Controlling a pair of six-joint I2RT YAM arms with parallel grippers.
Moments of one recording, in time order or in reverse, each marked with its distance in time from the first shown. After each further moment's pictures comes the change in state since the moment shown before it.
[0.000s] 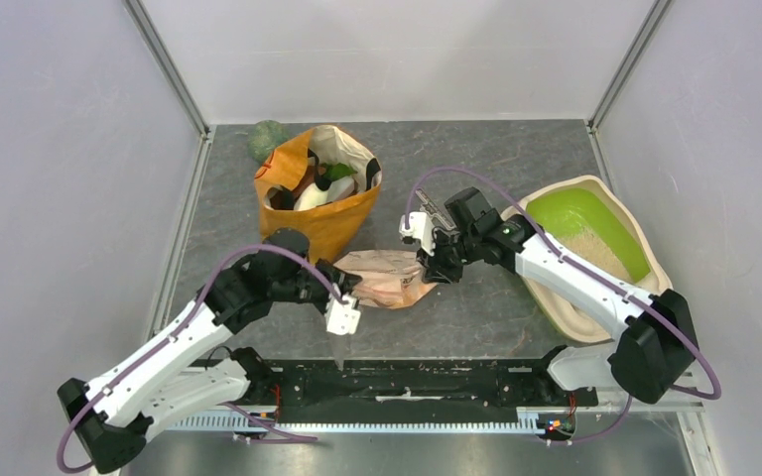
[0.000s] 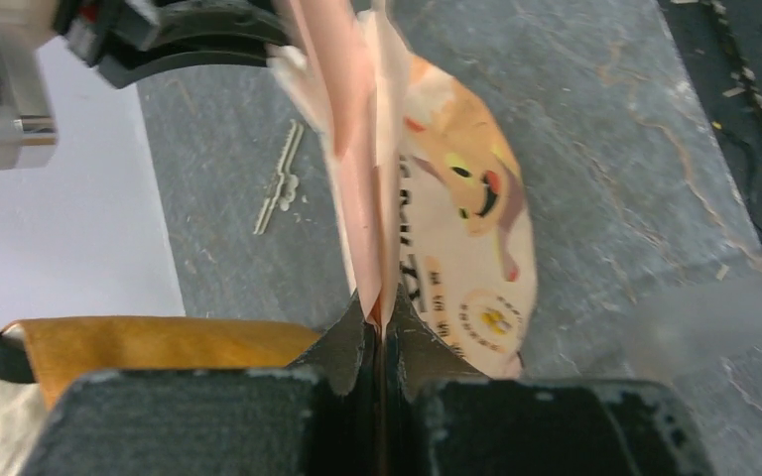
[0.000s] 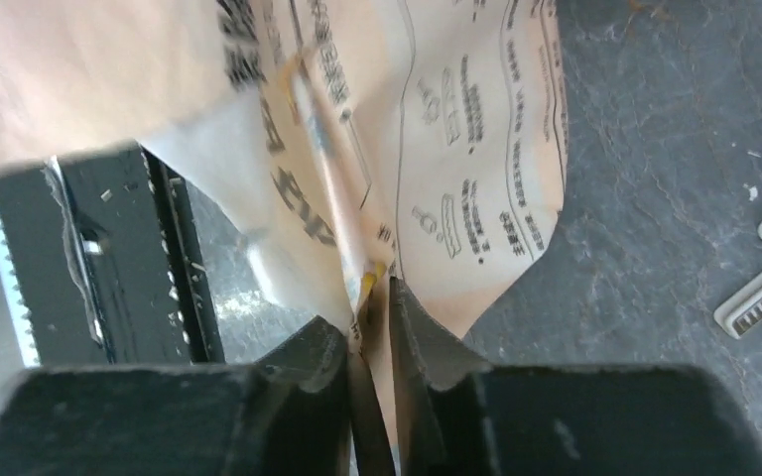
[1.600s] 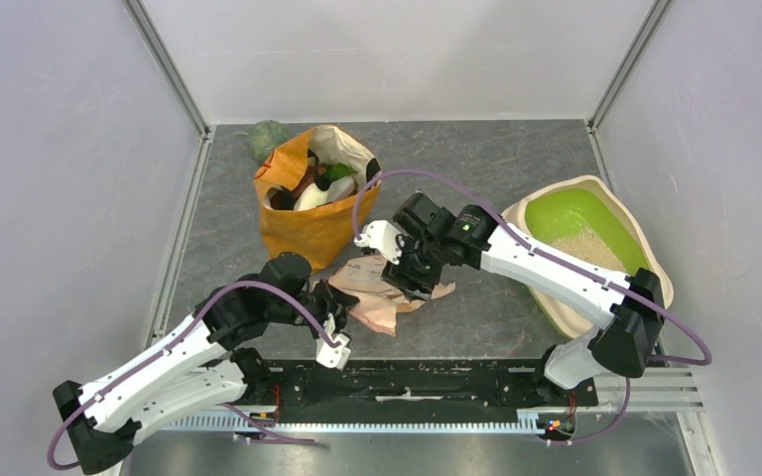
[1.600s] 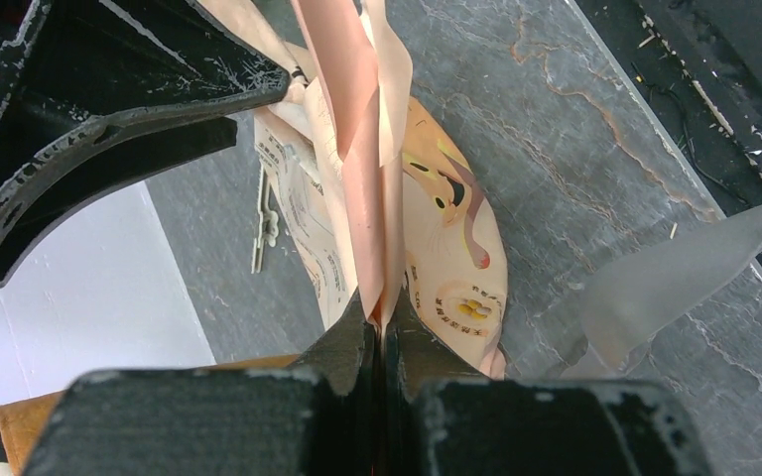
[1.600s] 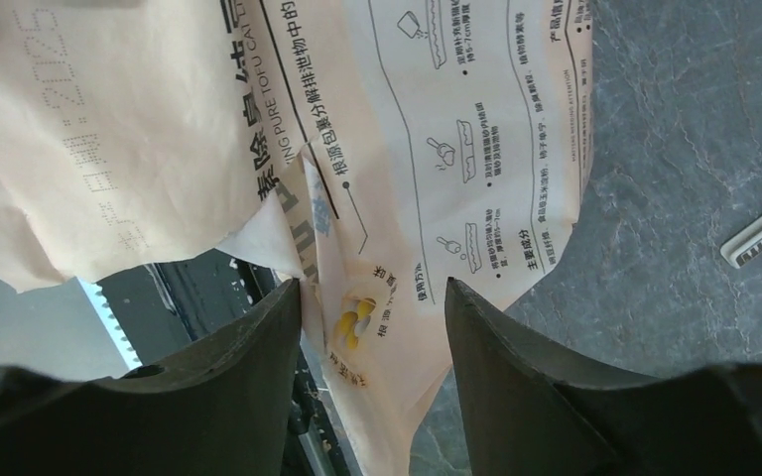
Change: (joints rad) left arm -0.111 -0.133 -0.143 -0.064 -0.034 0.185; right arm 0.279 0.171 0.349 -0.344 0.309 0.187
